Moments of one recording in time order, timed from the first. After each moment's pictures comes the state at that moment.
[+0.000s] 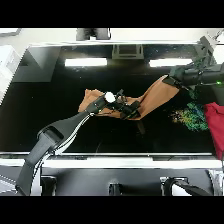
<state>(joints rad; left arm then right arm) -0.68 -2.20 1.97 0.63 -0.95 -2.02 -0.14 -1.29 1.51 -0.92 1.30 1.51</state>
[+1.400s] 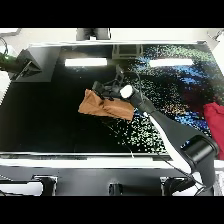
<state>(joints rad) 0.16 -1.56 1.97 1.06 -1.49 -1.80 0.56 -1.75 1.51 -0.61 0.46 1.64</state>
